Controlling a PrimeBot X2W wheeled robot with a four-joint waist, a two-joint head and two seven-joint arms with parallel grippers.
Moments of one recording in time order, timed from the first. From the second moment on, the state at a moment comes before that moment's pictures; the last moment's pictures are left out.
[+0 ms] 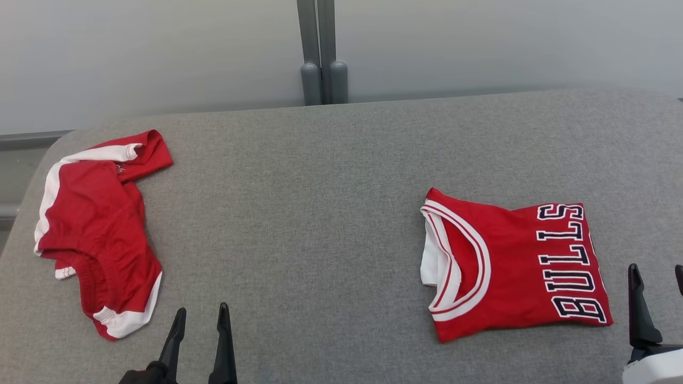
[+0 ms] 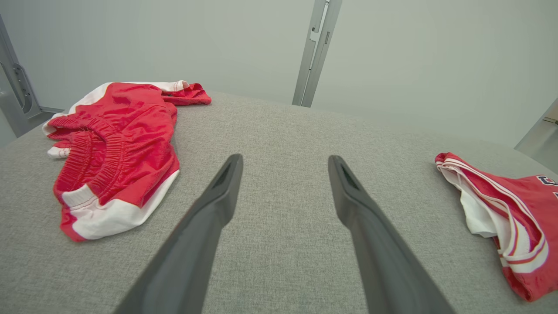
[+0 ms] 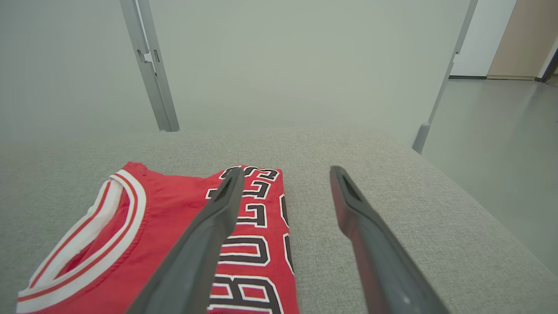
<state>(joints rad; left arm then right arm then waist) 0.19 0.05 -0.14 0.06 -0.31 -0.01 -0.26 0.17 -0.22 -0.20 0.06 0.24 0.13 -0.26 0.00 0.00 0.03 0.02</state>
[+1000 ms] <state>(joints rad) 0.09 0.05 -0.17 0.03 -0.30 -0.01 -0.26 -0.12 -0.48 0.04 0.28 0.50 0.13 0.14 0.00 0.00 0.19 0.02</state>
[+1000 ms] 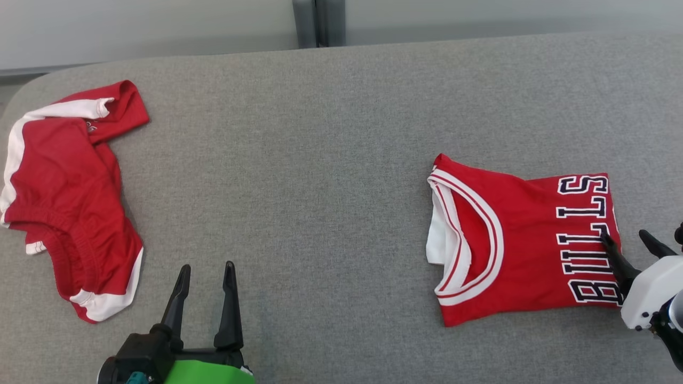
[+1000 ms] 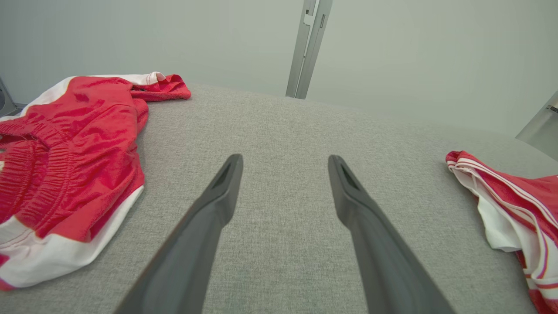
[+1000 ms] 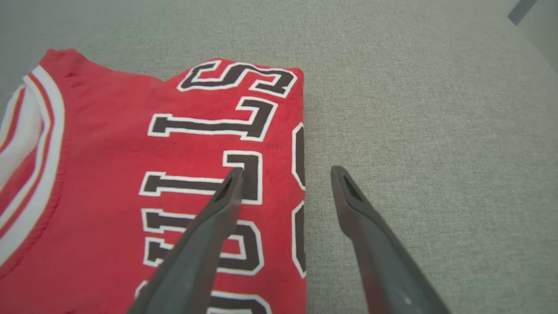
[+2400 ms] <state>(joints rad) -0.04 0.05 -0.20 -0.04 -0.24 0.01 -0.26 -0.84 -0.74 -0.07 0.89 0.31 0.13 -0.23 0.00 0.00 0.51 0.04</state>
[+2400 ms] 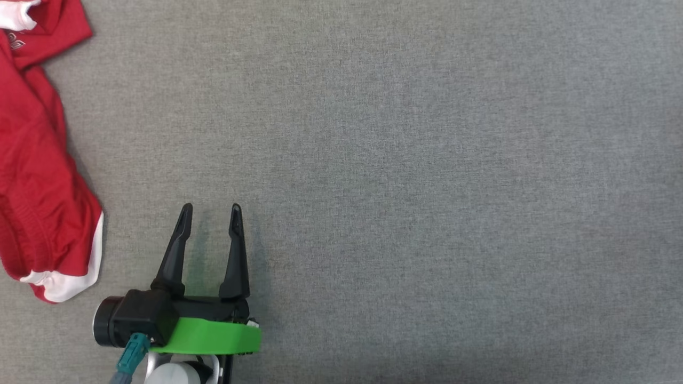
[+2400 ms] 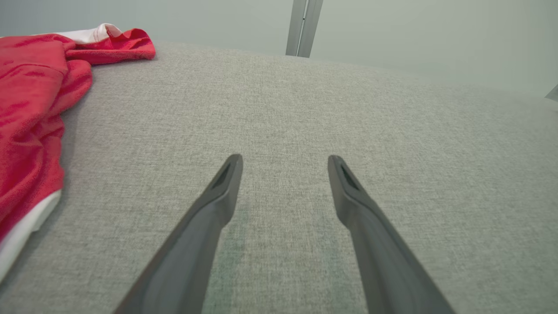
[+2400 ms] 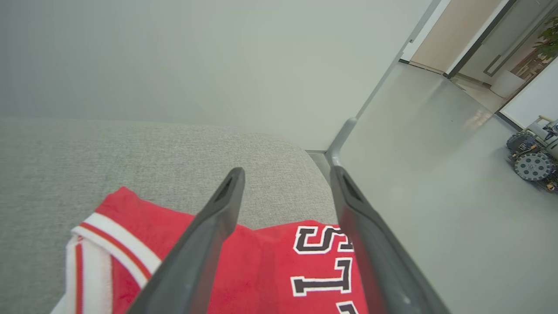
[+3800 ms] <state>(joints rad) 0.19 0.05 -0.02 0.10 -0.24 -0.08 -0.26 0.10 -0.09 -0.12 0.15 0.08 0.13 -0.26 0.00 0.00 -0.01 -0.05</state>
